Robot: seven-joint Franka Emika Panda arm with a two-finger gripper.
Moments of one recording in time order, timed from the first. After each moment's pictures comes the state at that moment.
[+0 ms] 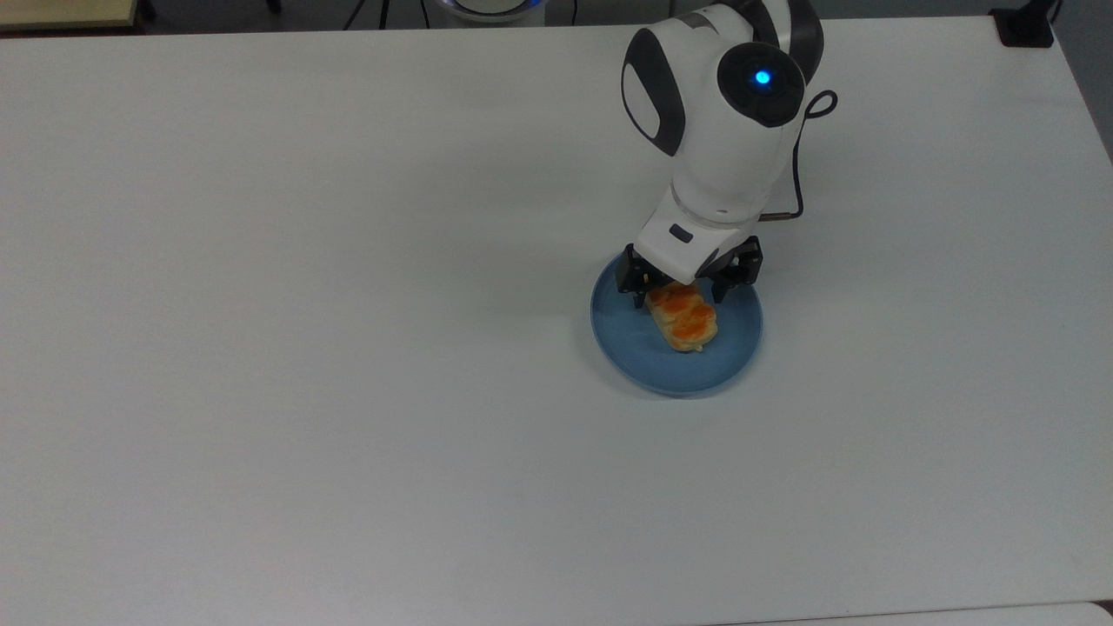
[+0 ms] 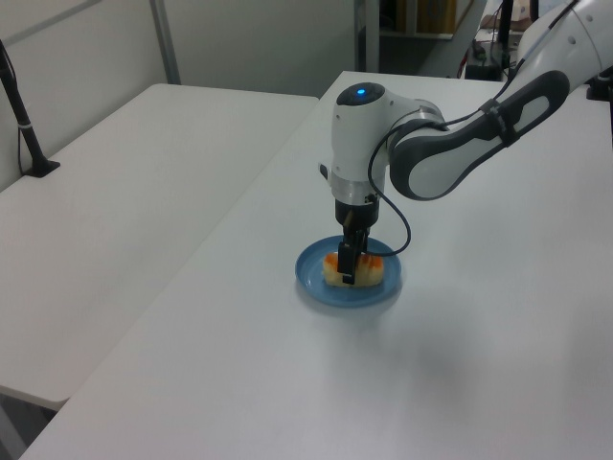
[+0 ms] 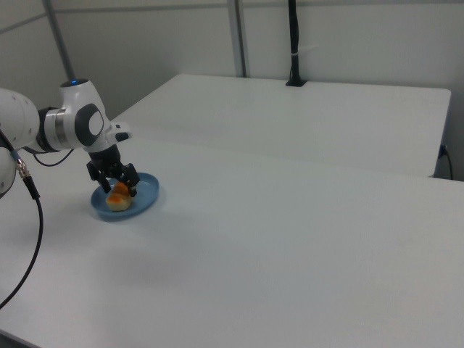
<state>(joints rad) 0.32 0.57 0.09 -1.56 -0.13 2.17 0.34</state>
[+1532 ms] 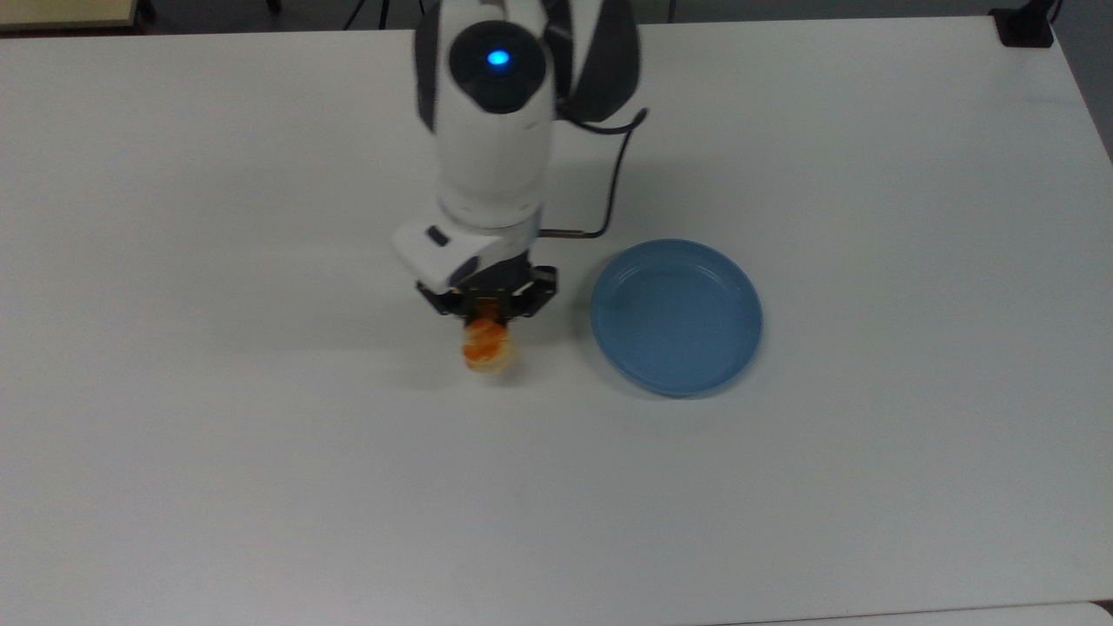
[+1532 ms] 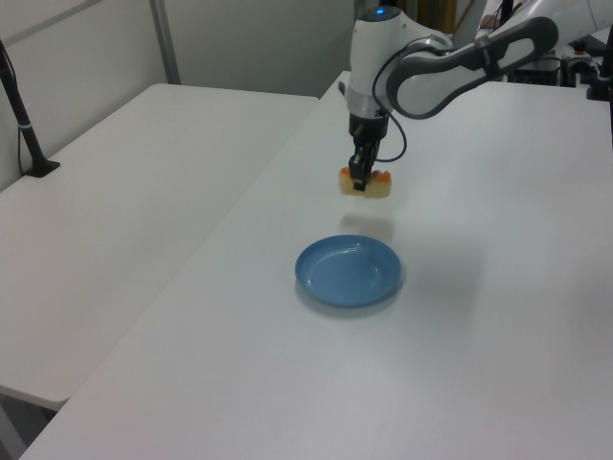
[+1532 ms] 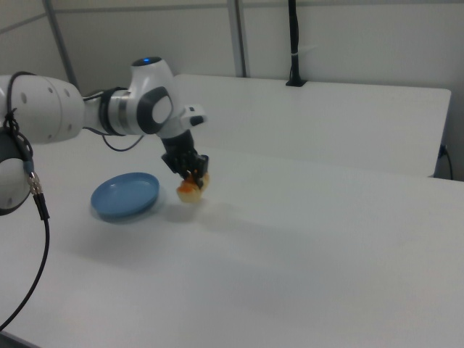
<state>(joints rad) 0.03 0.50 0.06 -1.53 -0.14 2.15 0.12</state>
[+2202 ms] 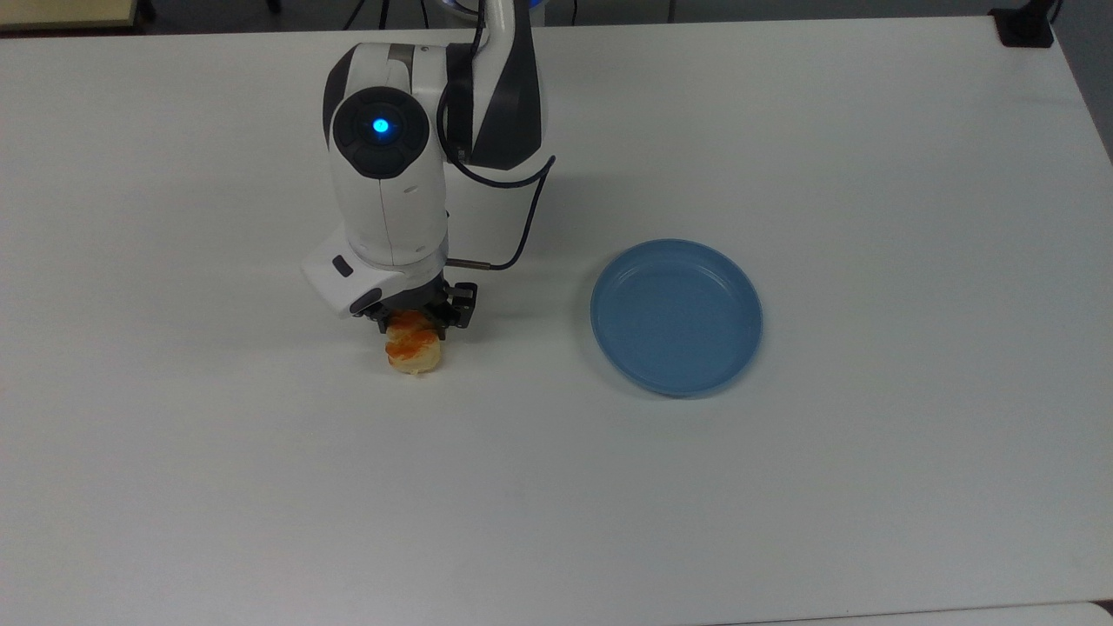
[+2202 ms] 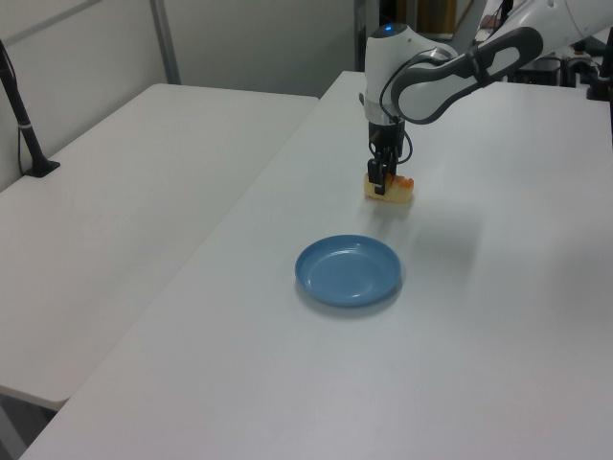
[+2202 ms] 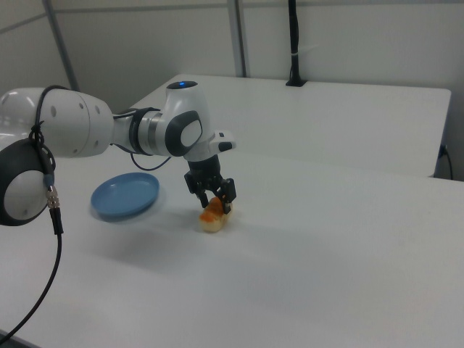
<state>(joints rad) -0.08 0.56 0.06 -1.55 -0.14 2.15 0.10</state>
